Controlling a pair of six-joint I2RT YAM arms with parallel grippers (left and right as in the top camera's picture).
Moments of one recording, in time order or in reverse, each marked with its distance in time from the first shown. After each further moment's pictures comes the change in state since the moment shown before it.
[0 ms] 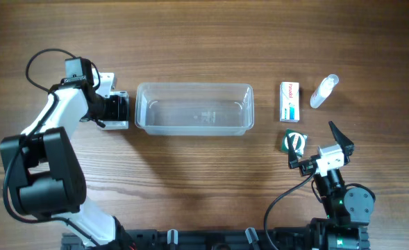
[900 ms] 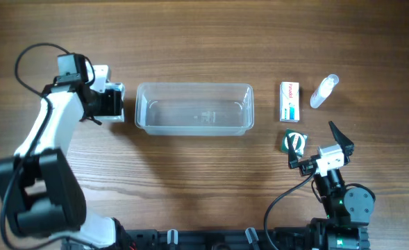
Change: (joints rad) left arm 0.000 -0.138 0.005 -0.021 -0.007 -0.034; right arm 0.000 0.000 0.000 0.000 0.000 0.000
